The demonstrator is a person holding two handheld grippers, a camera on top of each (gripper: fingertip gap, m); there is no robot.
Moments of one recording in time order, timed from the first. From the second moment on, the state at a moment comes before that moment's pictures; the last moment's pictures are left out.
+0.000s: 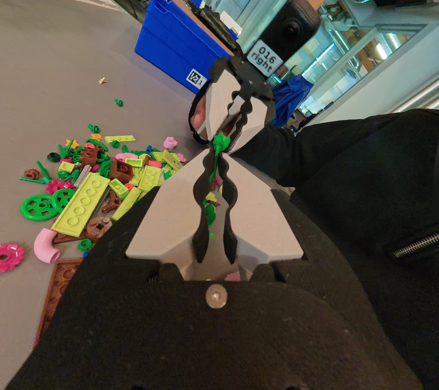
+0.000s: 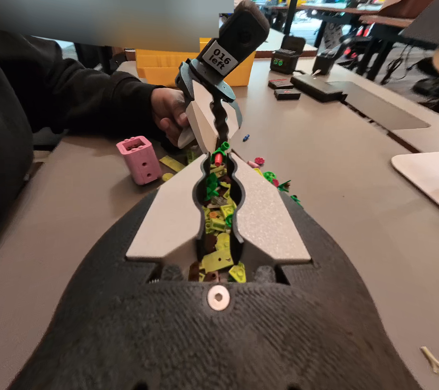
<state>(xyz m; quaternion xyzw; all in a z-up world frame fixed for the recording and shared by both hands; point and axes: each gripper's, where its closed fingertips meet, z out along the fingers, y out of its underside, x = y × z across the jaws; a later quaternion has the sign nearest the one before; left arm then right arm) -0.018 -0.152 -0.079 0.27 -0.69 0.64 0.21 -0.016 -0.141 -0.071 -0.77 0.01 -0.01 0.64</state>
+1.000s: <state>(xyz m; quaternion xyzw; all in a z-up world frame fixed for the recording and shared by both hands) -0.009 -0.147 -0.082 0.23 -0.73 0.64 0.08 -0.010 -0.162 -0.073 -0.74 0.07 0.18 0.64</state>
